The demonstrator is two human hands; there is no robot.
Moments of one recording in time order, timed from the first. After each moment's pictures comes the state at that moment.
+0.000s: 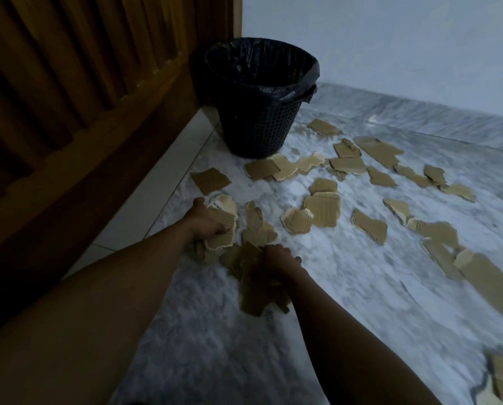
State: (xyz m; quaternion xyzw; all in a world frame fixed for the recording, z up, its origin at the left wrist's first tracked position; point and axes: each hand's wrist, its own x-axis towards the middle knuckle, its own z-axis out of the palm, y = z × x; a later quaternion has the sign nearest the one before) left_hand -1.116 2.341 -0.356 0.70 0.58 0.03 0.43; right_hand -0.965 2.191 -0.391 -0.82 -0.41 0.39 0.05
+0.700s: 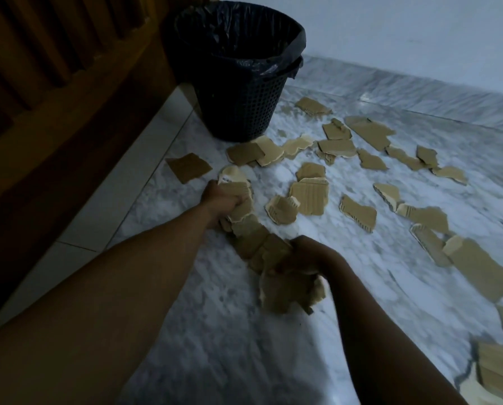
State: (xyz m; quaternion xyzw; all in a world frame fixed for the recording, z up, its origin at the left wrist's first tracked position) left_hand -1.017 2.334 -0.377 0.62 0.61 0.12 0.48; right_hand -0.876 2.156 -0.371 -0.78 -0.44 0.45 0.06
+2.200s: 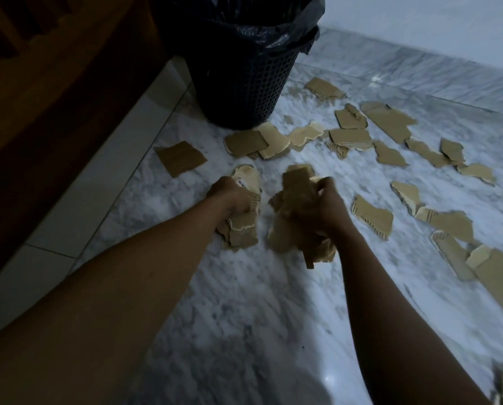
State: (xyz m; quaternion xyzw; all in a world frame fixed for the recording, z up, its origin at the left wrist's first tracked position) left_hand -0.976 2.360 -0.396 0.70 0.59 -0.05 0.40; right_hand -0.825 2.219 -0.361 -0.85 -0.36 0.30 0.26
